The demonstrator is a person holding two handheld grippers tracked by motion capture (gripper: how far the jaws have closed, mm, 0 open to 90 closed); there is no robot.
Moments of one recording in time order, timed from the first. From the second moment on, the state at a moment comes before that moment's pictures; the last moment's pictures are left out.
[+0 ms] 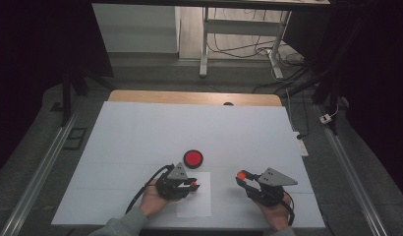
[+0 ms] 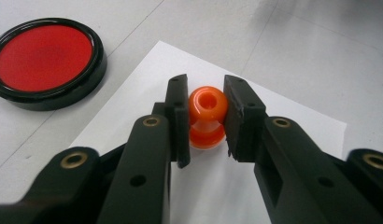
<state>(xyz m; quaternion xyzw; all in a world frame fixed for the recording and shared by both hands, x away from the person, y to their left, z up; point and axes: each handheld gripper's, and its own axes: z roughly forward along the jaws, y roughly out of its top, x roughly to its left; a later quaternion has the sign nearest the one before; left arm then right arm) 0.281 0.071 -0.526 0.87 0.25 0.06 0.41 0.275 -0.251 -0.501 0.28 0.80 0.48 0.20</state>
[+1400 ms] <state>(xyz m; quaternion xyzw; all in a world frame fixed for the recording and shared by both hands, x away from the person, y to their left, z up) 0.272 0.067 -0.535 0.88 0.24 0.11 0.40 0.272 -0.250 -0.500 0.28 0.80 0.49 0.20</state>
